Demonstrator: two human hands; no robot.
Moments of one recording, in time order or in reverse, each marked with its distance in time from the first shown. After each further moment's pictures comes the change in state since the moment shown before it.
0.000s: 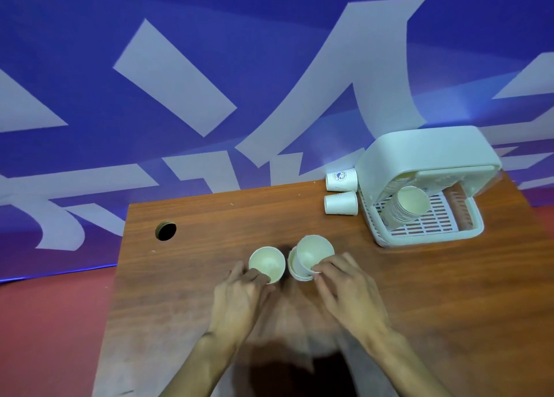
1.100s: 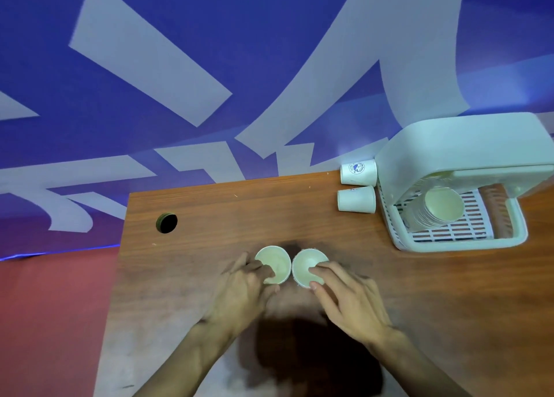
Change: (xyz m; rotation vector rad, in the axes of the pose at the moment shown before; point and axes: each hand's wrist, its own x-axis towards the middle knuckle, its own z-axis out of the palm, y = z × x) left_hand 0.034 -0.019 0.028 -0.093 -0.098 -0.012; right_hand 0.018 0.035 0.036 0.036 -0.139 -0.068
